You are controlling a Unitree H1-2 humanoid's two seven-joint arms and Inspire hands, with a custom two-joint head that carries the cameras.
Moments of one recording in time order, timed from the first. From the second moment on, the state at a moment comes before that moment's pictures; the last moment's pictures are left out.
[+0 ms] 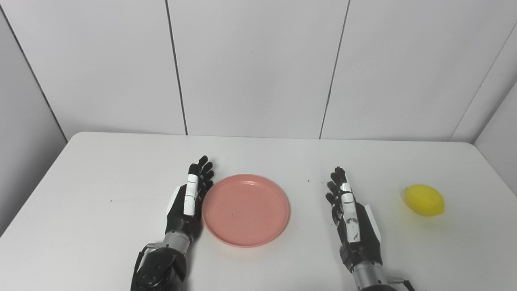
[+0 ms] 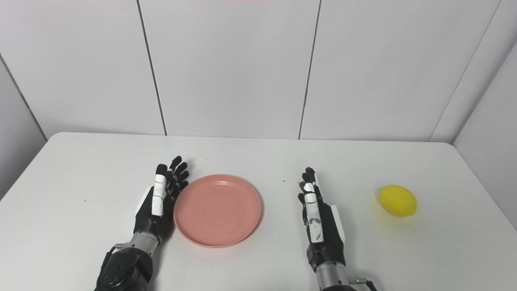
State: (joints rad) left arm -0.28 -0.04 -0.02 0.14 -0.15 0.11 -0.10; right arm -0.07 0.08 0.04 -0.24 0.06 0.19 -0.02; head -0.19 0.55
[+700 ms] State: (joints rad) left arm -0.22 -0.10 -0.12 0.13 -0.05 0.03 -0.07; right arm -0.07 0.05 0.04 -0.24 0.08 0.19 -0.01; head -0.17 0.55
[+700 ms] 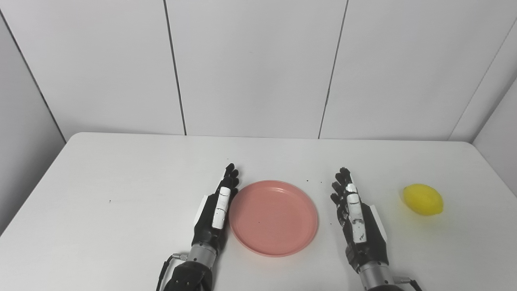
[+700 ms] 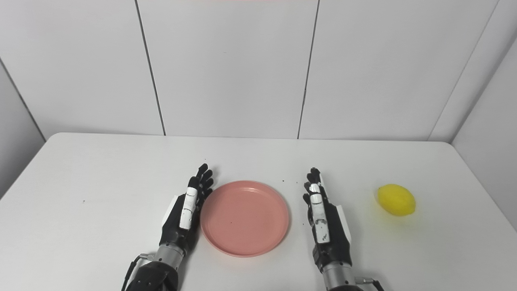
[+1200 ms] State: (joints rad) left arm -0.22 -0.10 -0.14 0.15 -0.01 -0.01 -0.06; right arm -0.07 0.05 0.04 -0.24 0.09 0.19 -0.01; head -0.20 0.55
